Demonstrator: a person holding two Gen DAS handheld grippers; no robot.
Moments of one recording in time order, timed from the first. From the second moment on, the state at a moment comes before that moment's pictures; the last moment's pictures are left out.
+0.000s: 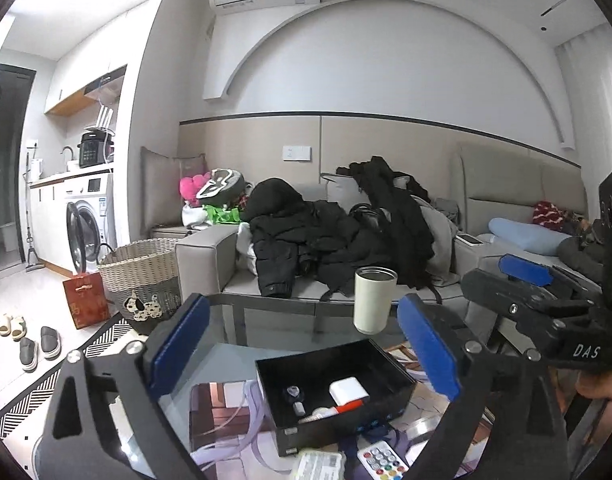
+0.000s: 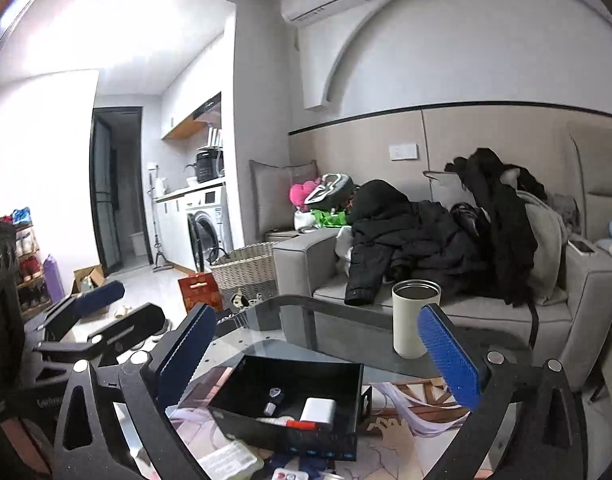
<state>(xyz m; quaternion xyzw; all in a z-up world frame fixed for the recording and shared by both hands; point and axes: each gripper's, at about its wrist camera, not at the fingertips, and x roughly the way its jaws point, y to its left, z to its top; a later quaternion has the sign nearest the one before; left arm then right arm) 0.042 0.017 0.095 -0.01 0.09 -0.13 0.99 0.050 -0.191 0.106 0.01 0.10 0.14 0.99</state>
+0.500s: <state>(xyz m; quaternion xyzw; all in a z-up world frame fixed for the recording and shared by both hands) 0.058 0.009 0.054 -0.03 0.23 -0.14 0.96 0.044 -0.212 0.084 0.00 0.19 0.16 0.97</state>
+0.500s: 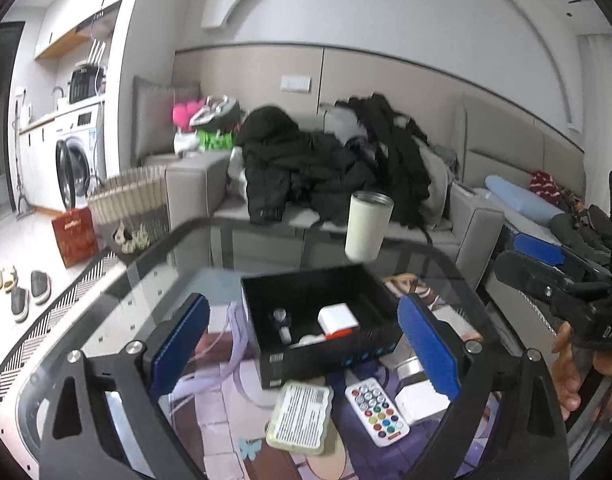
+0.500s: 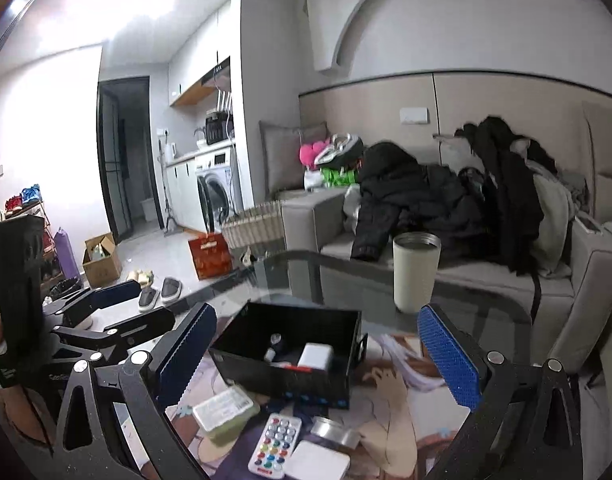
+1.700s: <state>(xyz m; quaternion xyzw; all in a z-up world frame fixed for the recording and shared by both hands) 0.104 -0.025 -0.055 0.04 0.49 -0.13 0.86 0.084 -0.178 -0.062 -0.05 0.54 0.26 0.80</state>
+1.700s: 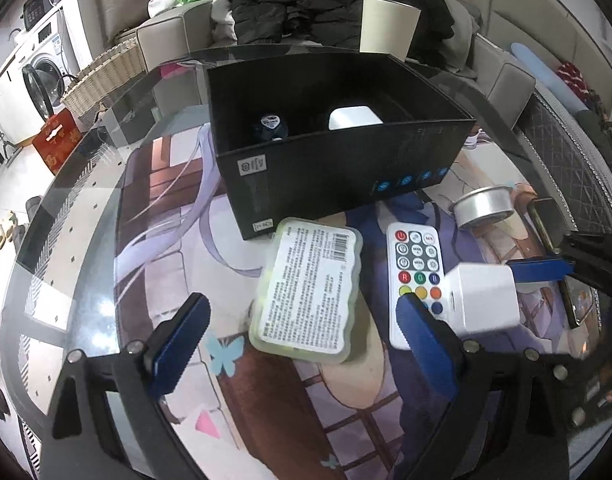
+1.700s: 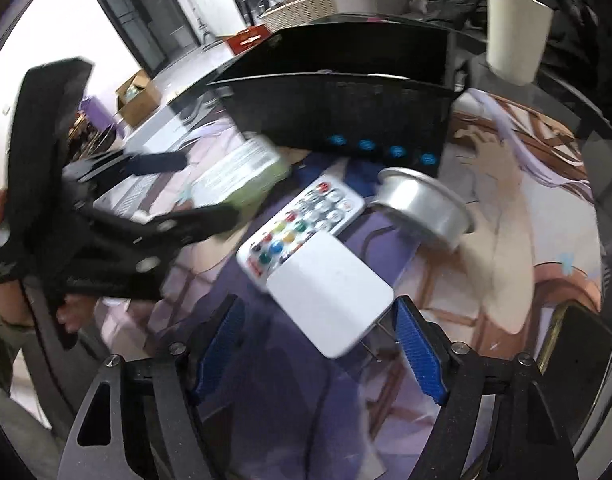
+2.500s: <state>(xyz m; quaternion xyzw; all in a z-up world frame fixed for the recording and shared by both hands) 0.070 -0.018 -0.065 0.04 0.53 -0.16 0.83 0.078 -0.168 -0.057 -0.03 0.54 0.21 0.81</state>
